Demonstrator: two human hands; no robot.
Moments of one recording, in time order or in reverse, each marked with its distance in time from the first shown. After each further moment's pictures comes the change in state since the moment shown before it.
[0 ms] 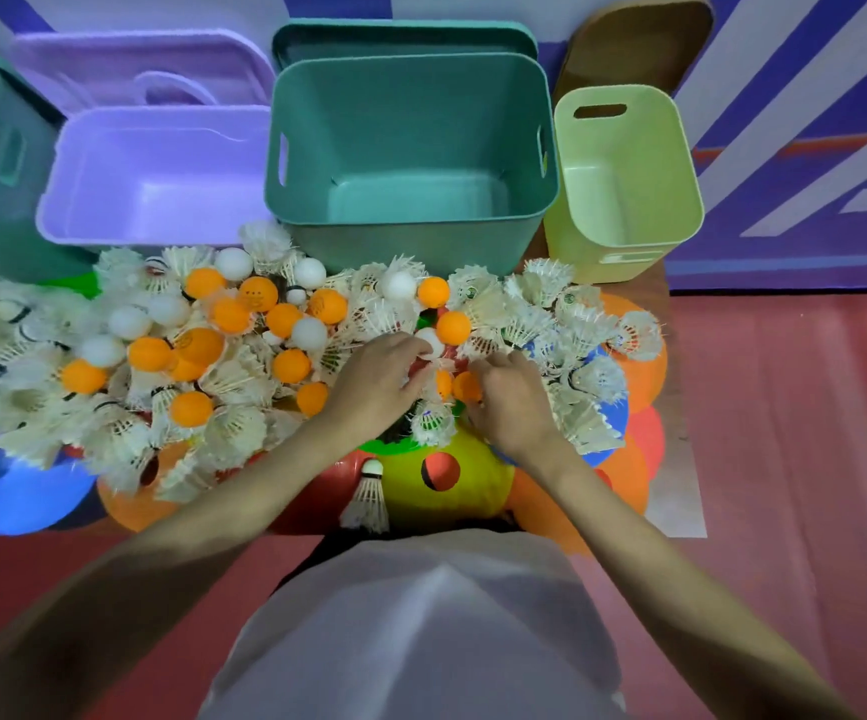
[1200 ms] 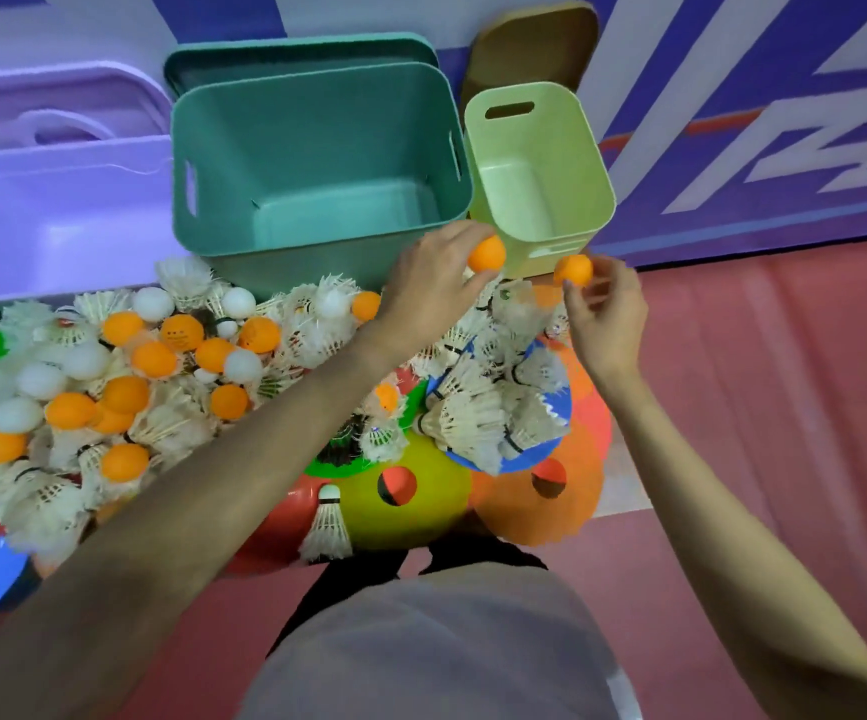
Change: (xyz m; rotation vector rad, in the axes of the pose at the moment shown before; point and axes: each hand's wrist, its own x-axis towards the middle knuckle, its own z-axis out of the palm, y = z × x) left_hand 0.120 0.100 -0.007 -0.075 0.187 0.242; right_hand 0.005 0.136 -0.053 0.630 0.756 0.425
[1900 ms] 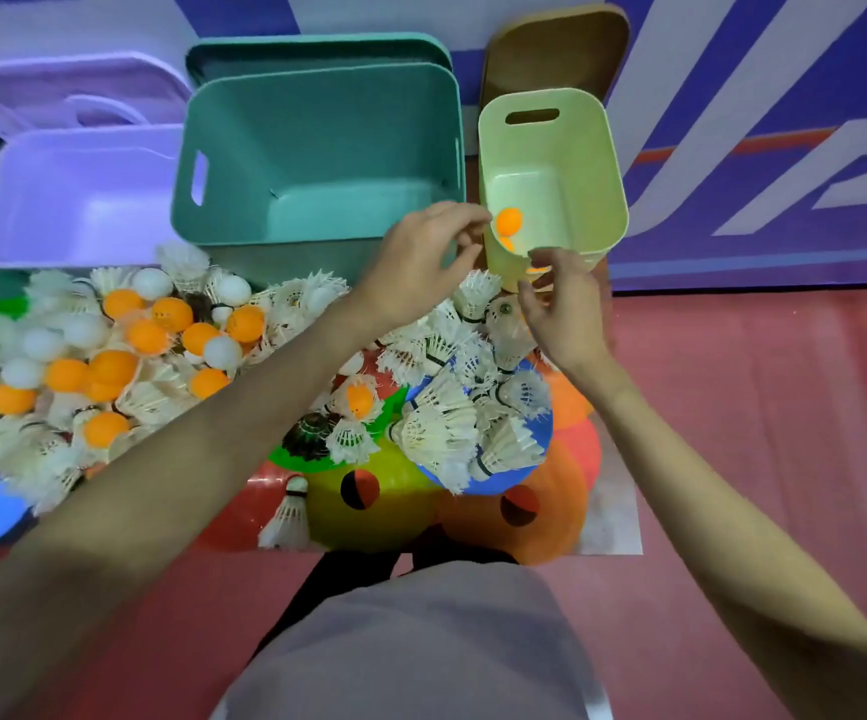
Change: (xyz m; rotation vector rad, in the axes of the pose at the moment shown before) left_hand 0.031 0.005 0.002 -0.024 0.029 0.015; right_hand 0.047 0.007 0.025 -0.026 -0.339 -0.266
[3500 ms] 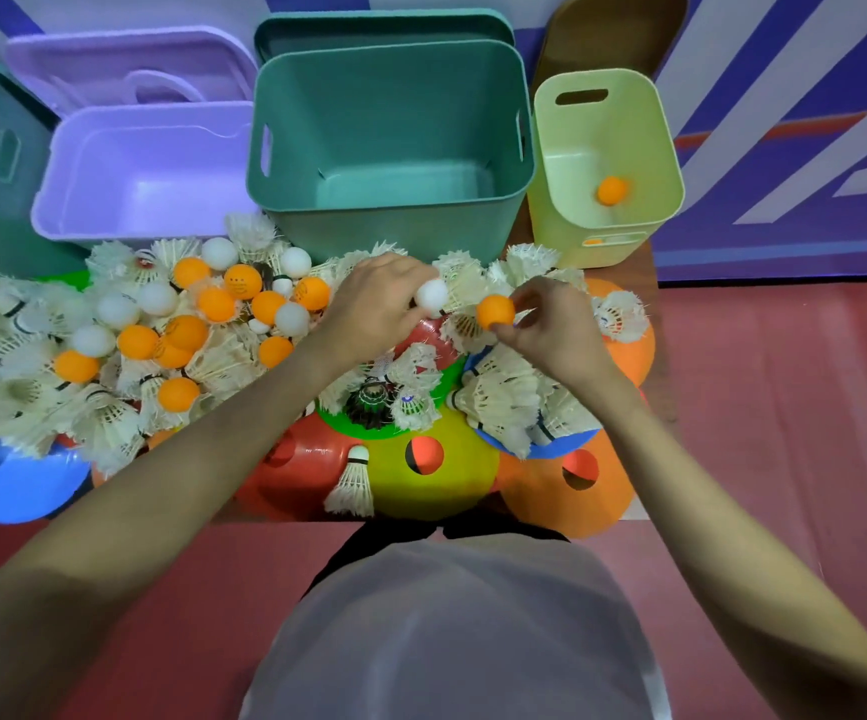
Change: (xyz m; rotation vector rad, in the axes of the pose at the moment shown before) left_hand -0.110 -0.081 -0.034 0.288 -0.184 -0.025; right_hand -0.059 -0.087 0.032 -0.061 -0.244 0.152
